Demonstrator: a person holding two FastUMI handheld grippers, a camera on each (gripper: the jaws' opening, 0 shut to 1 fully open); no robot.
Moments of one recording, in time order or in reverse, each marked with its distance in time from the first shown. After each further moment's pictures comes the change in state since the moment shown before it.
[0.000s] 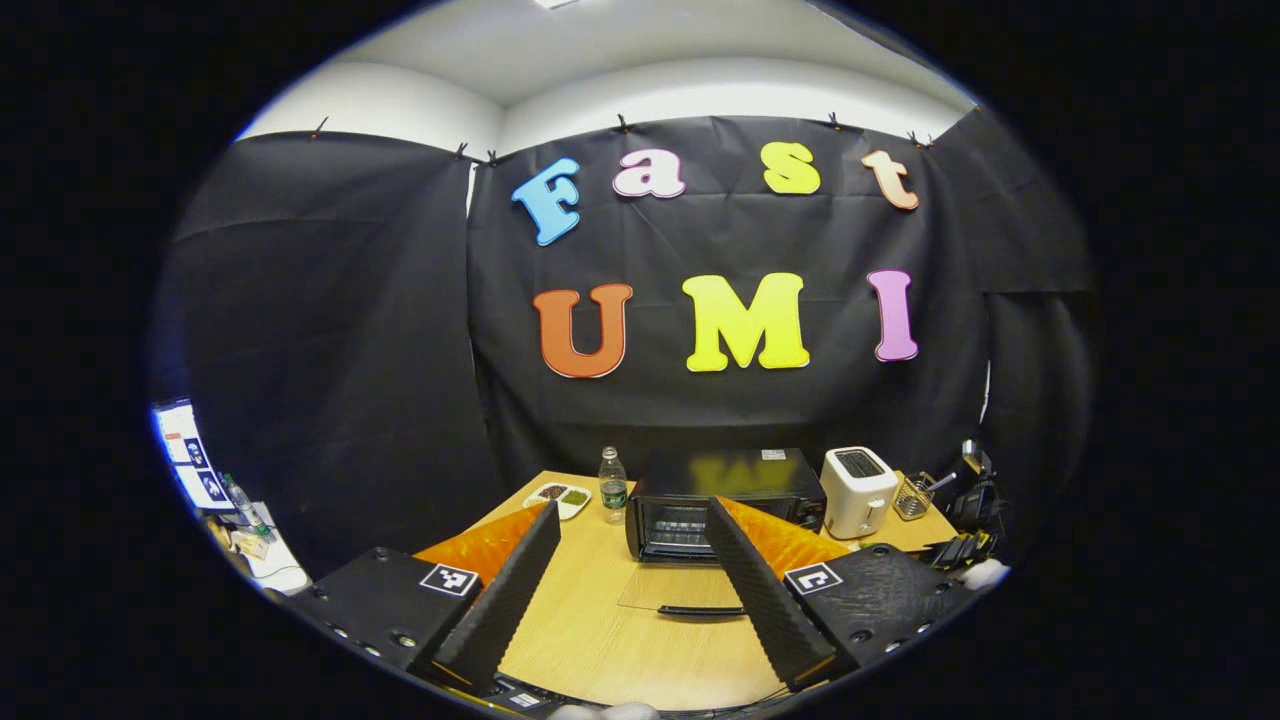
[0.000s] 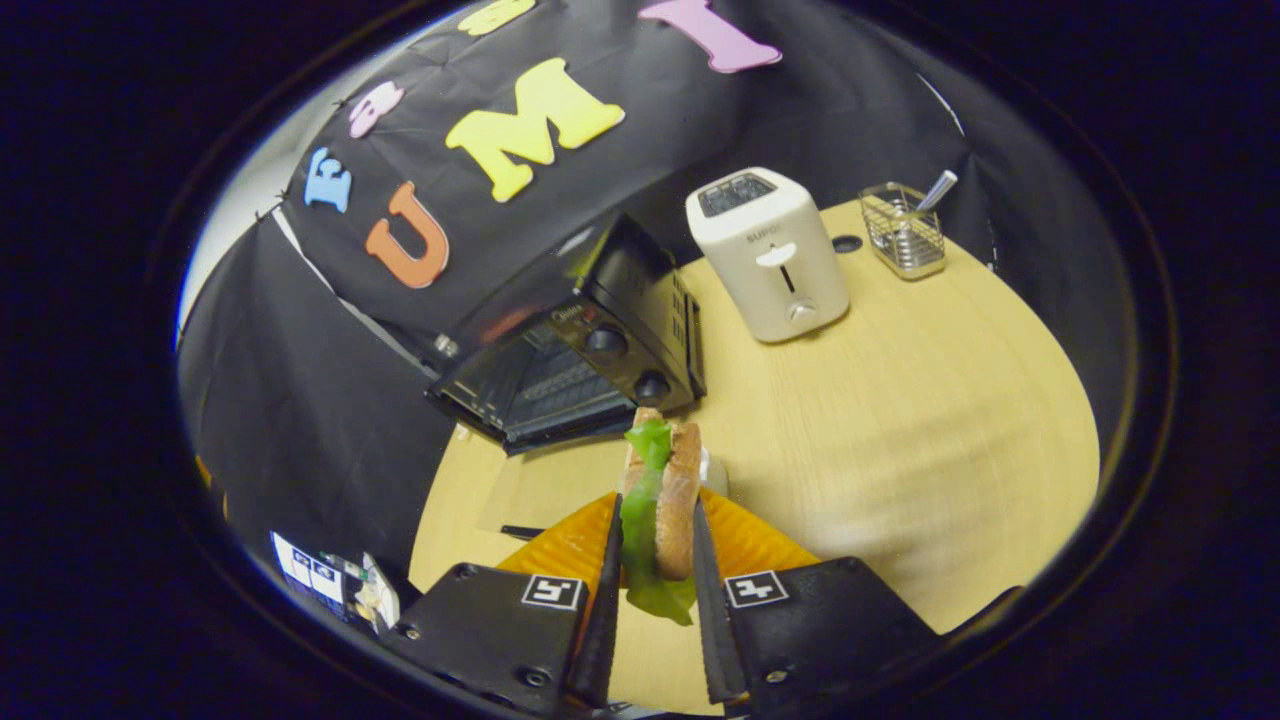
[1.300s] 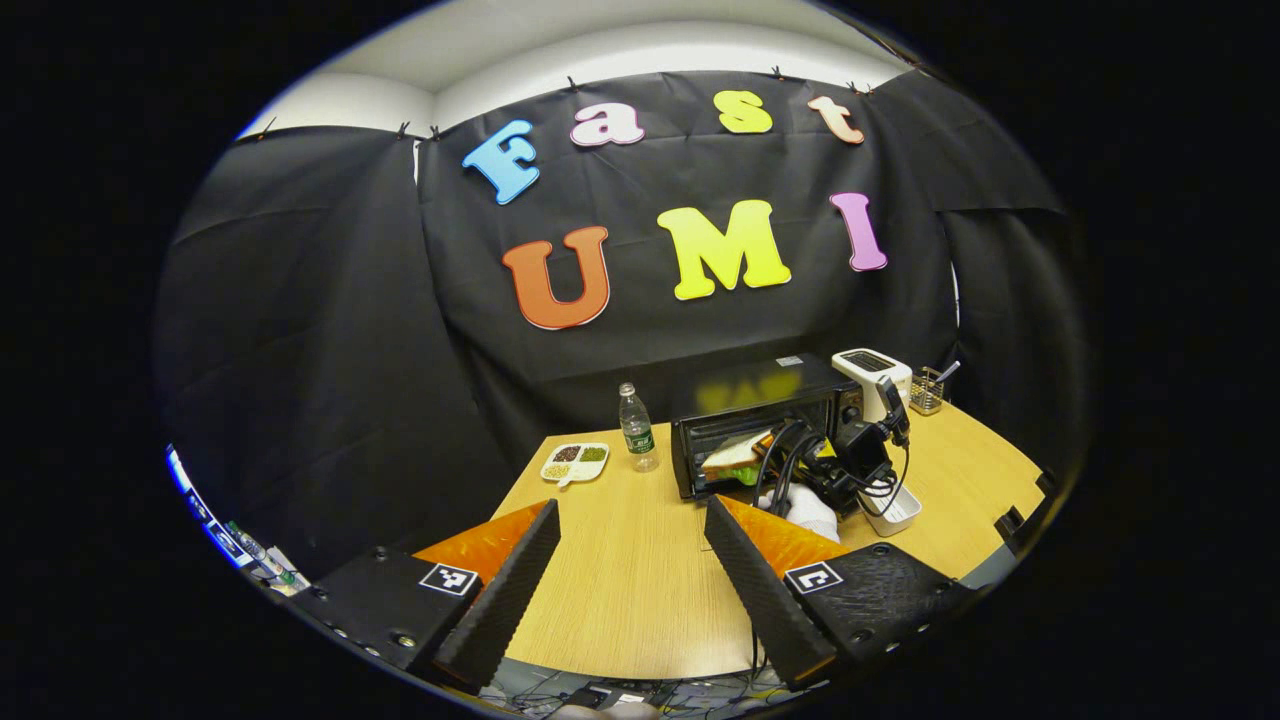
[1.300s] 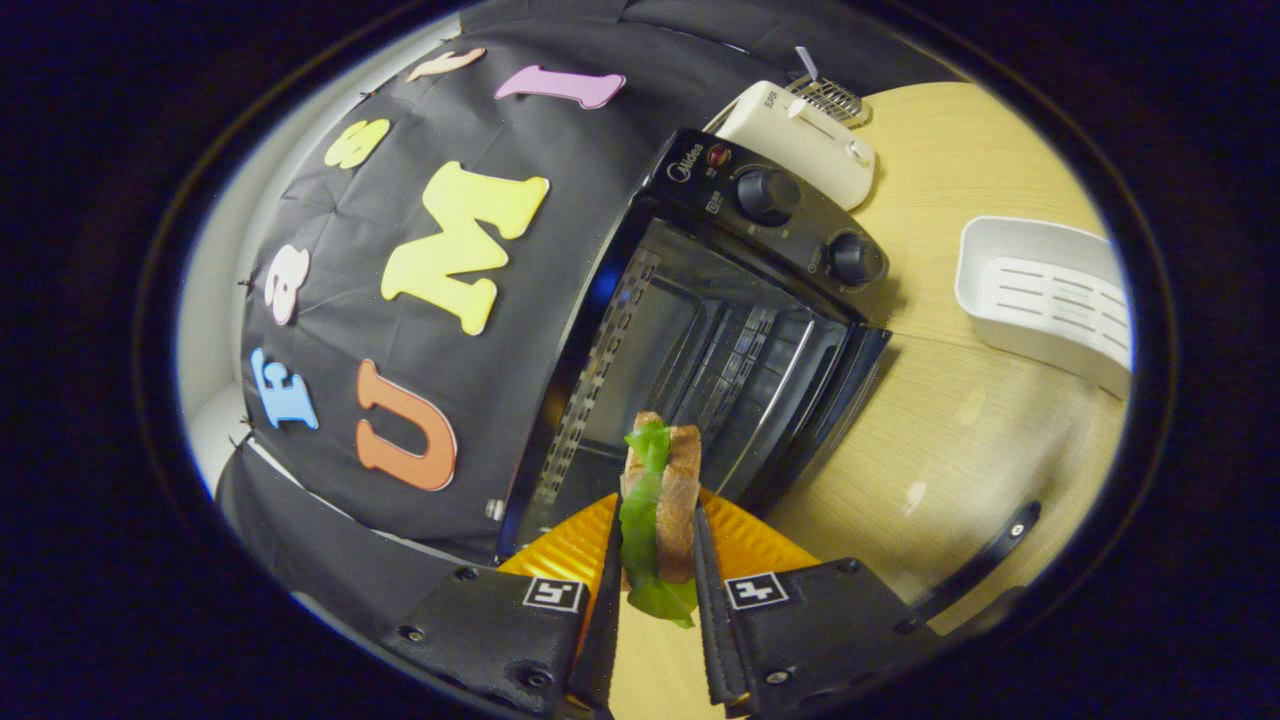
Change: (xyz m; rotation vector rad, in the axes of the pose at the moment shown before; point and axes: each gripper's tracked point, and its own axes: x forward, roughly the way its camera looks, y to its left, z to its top) left arm 0.017 0.108 -0.090 0.167 0.120 -0.126; right arm 0.228 0.173 -0.010 0.645 -0.431 0.032
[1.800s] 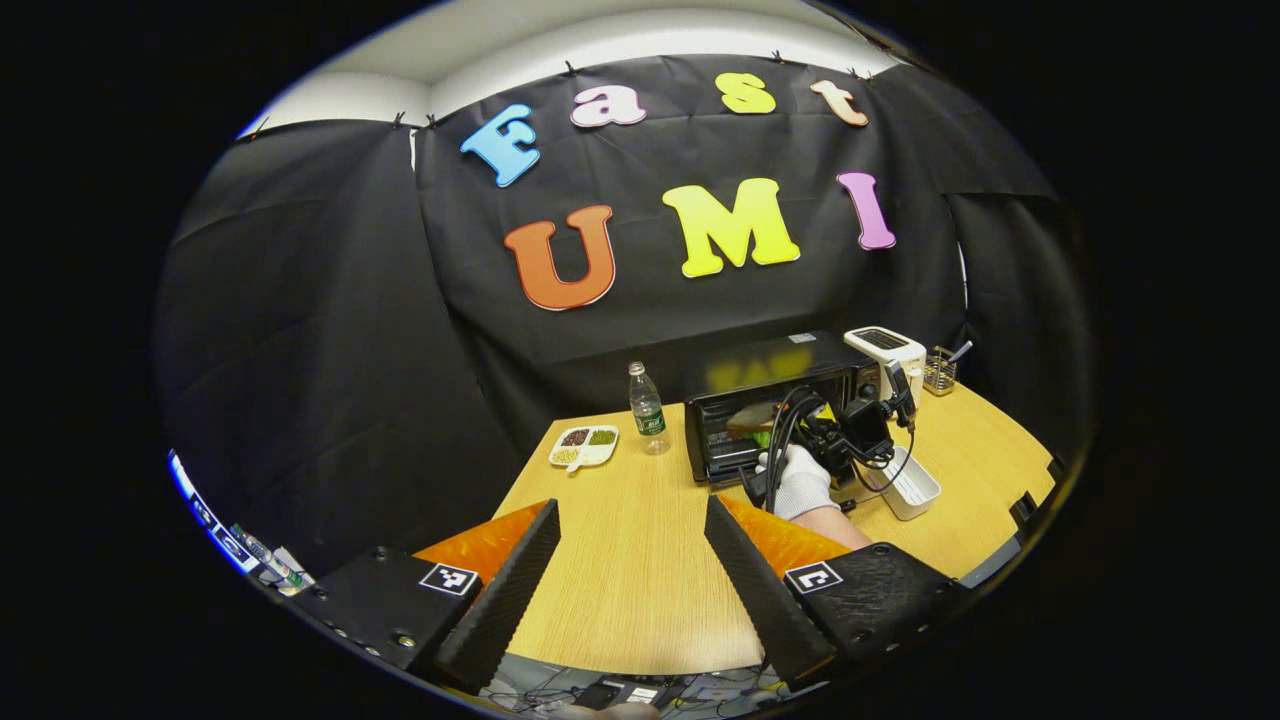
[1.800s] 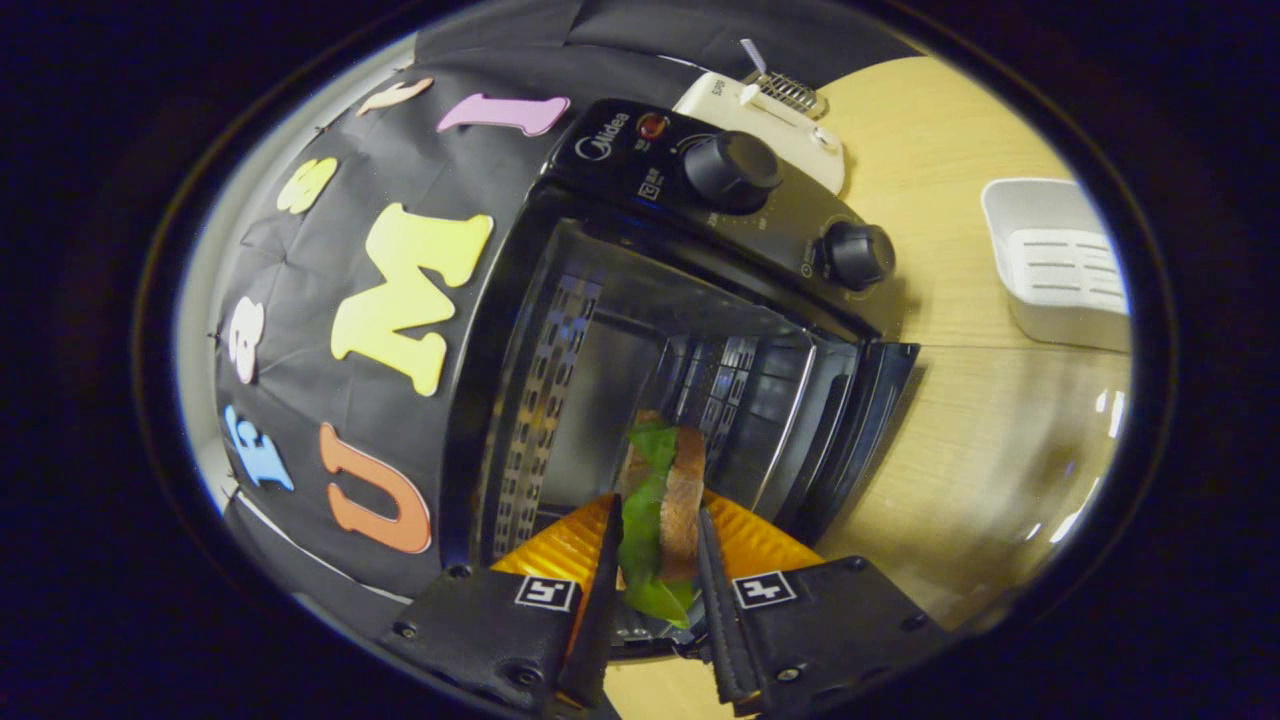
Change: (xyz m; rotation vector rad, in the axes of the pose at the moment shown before) left arm 0.013 0.010 -0.015 0.013 0.057 0.013; right arm 0.052 -0.014 0.029 0.050 -0.122 -0.066
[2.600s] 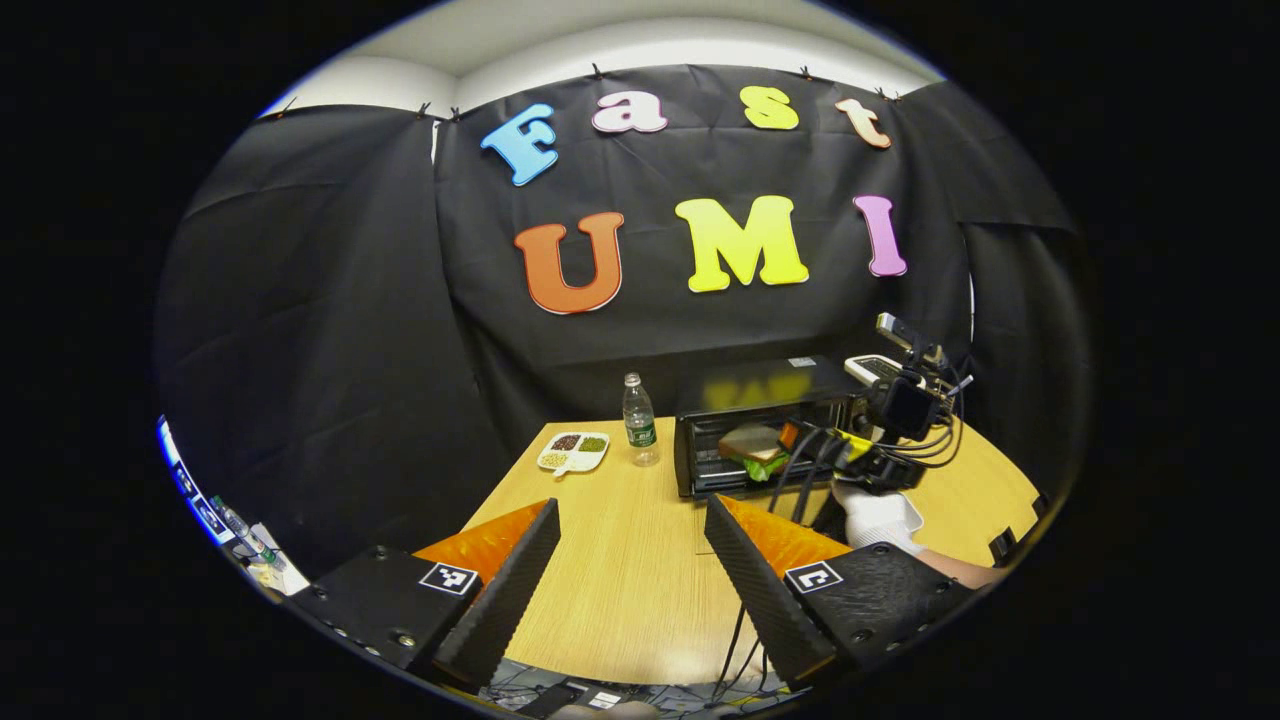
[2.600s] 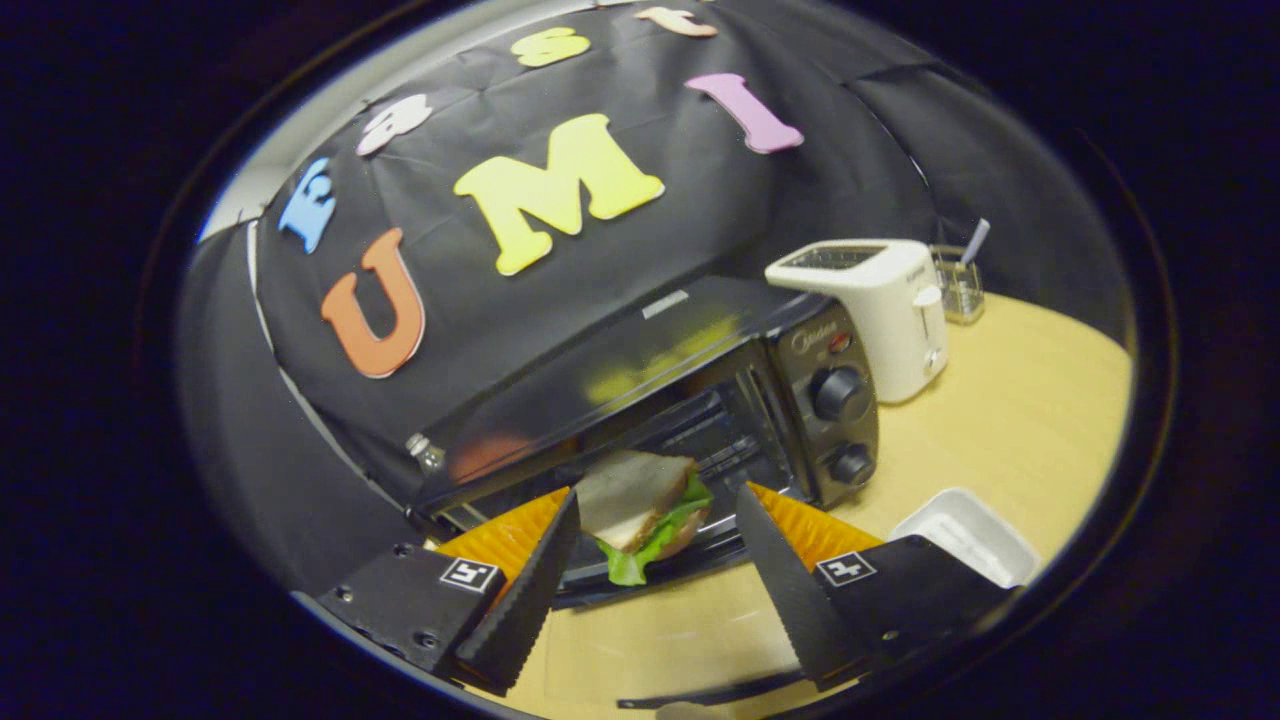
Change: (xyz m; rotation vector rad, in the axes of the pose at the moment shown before) left arm 0.000 -0.020 0.019 -0.090 -0.040 0.006; right arm -0.107 0.015 0.062 -0.798 0.034 0.011
